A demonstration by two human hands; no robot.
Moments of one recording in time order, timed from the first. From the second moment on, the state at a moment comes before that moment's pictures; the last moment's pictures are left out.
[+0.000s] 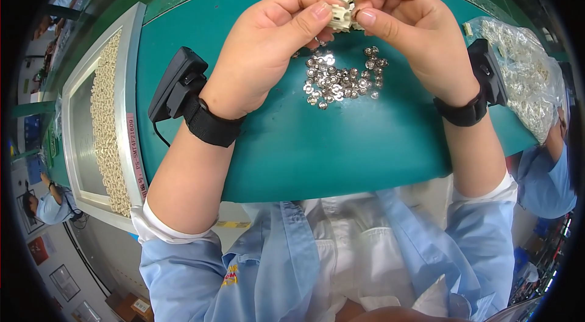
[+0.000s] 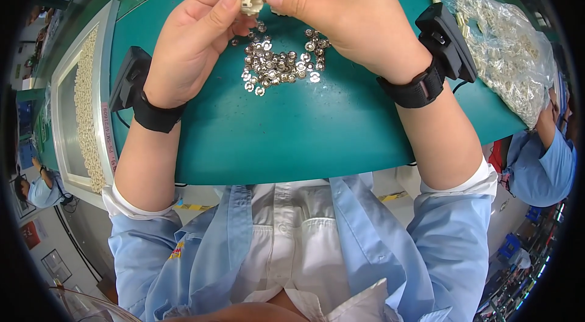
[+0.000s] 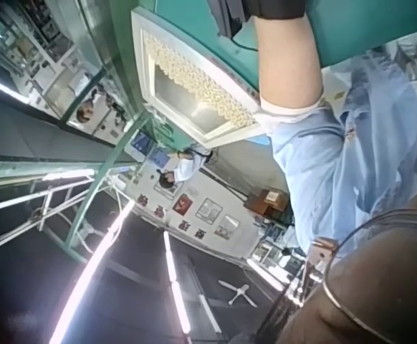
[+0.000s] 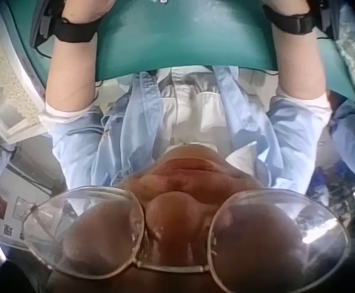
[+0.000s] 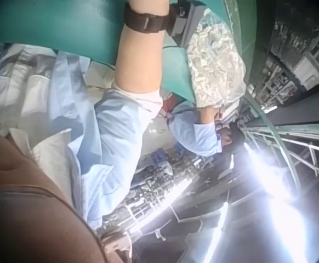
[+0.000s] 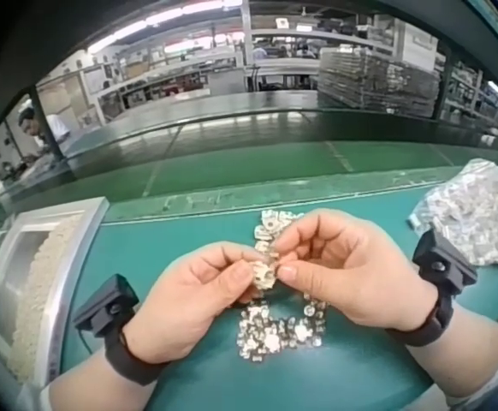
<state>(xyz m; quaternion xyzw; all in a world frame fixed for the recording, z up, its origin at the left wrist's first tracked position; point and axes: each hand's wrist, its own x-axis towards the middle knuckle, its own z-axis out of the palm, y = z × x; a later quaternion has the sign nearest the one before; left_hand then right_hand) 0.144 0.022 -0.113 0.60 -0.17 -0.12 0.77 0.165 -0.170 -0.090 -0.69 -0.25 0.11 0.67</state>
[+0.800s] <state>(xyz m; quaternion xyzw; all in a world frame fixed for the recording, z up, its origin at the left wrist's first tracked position) 0.141 0.017 -0.114 0.57 -0.18 -0.11 0.79 0.161 -0.165 -0.097 -0.66 -0.26 0.17 0.68</state>
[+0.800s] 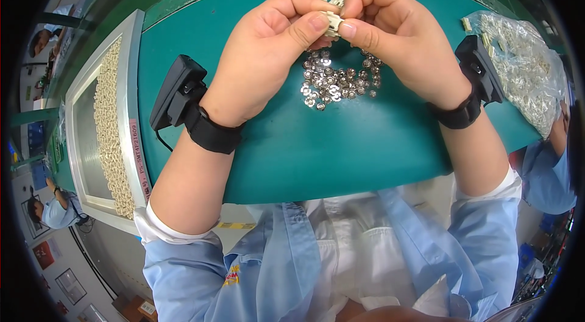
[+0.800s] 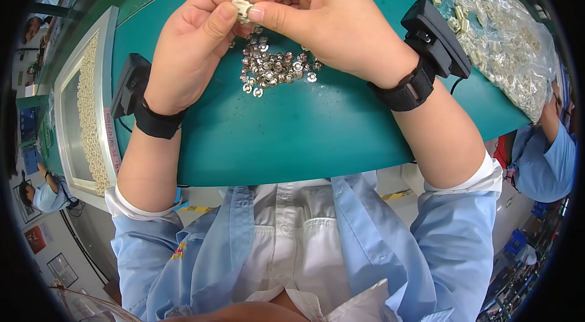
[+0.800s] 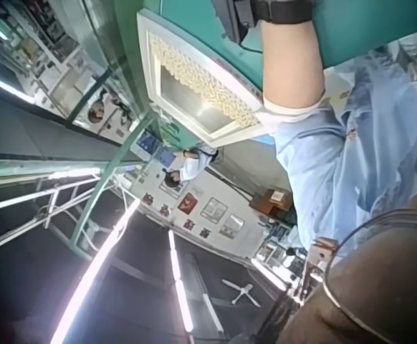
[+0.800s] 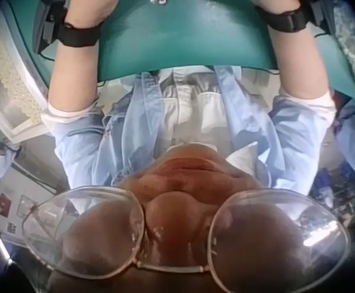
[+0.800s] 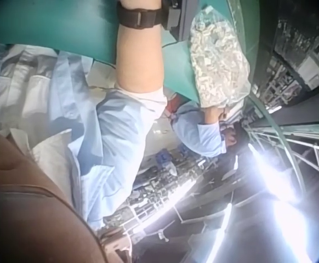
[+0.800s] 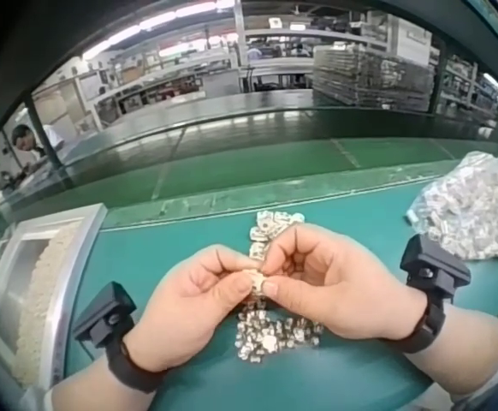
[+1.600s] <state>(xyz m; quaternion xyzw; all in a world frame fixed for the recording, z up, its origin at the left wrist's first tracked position) 0.137 0.012 -0.110 0.56 -0.18 -0.11 0.80 0.159 -0.164 -0.099 -0.62 -0.28 0.16 0.72</state>
